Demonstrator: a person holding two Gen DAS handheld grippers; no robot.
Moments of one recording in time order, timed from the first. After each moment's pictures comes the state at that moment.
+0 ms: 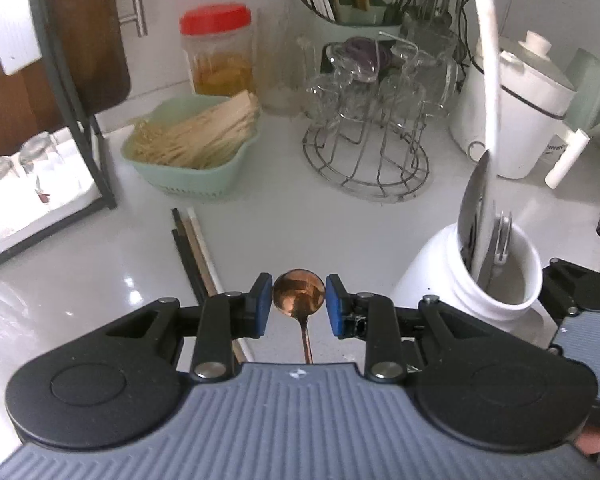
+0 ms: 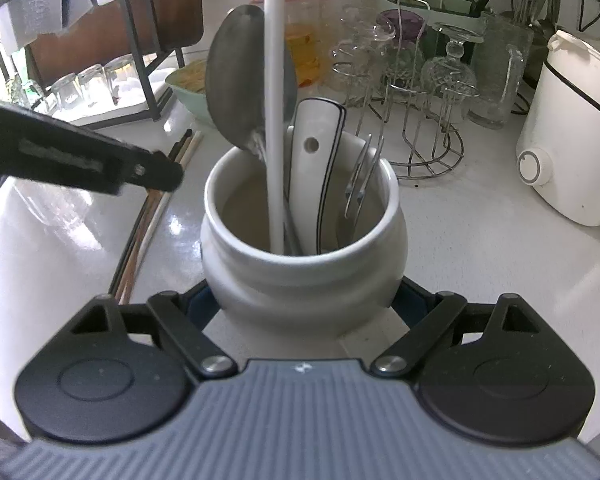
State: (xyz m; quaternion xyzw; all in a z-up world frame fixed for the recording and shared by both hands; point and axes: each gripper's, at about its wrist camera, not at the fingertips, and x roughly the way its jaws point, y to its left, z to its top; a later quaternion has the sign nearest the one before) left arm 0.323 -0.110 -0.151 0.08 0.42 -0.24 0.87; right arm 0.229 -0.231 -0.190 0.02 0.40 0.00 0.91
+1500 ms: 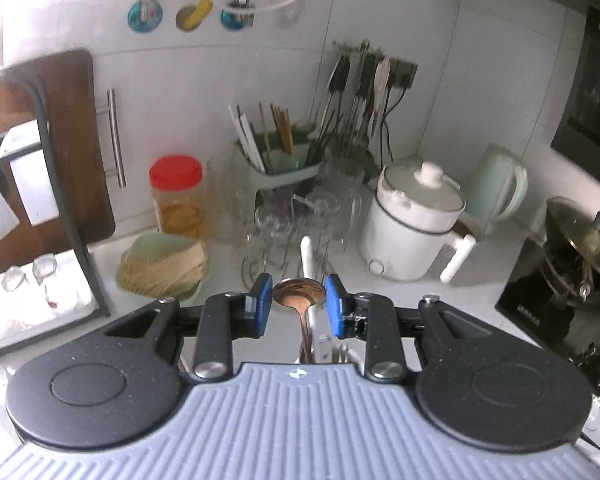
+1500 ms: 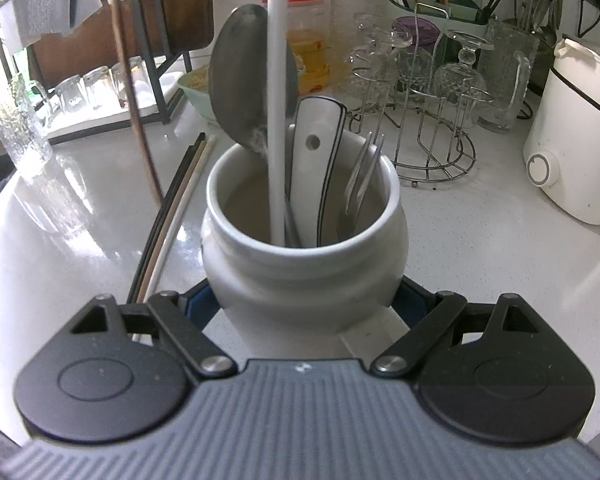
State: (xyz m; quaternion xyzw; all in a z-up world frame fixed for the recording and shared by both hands) left arm 0.271 -0.090 0.015 0.03 0.31 -0.33 0.89; right arm 0.229 -0.214 -0.192 0.01 0.39 0.00 0.92
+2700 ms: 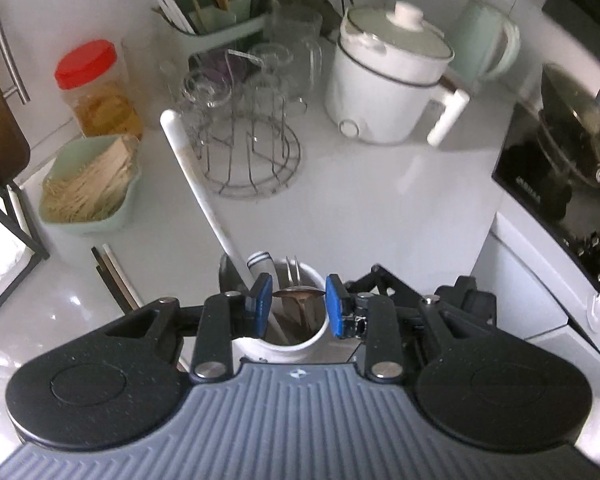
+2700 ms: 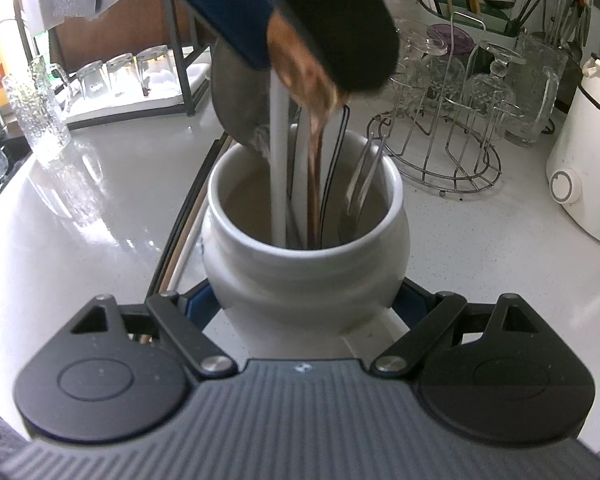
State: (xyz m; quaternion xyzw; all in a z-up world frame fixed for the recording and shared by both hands) left arm 0.308 -0.169 -0.065 0.15 0.48 -0.37 0.78; right arm 0.235 -0.203 -0.193 -0.01 0.40 0.03 0.92
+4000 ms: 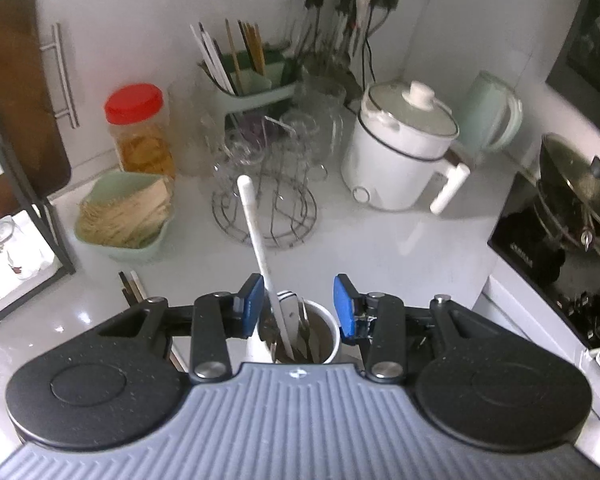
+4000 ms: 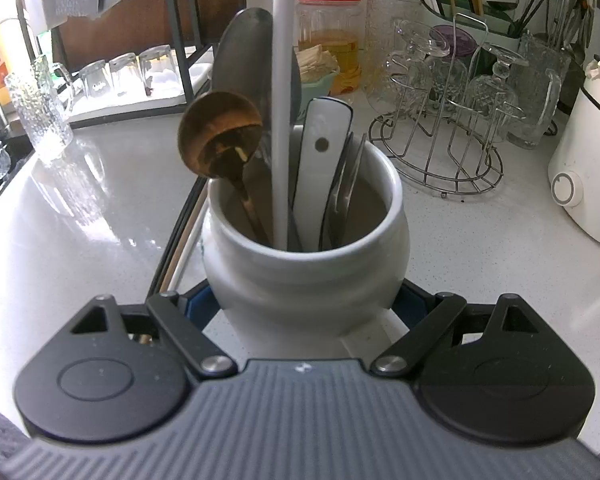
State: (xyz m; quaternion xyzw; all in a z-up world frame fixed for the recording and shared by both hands) left arm 0.295 -0.126 -0.020 0.07 0.41 -0.35 0.84; right arm 0.236 -0.201 -0.191 -0.01 0.40 0.03 0.92
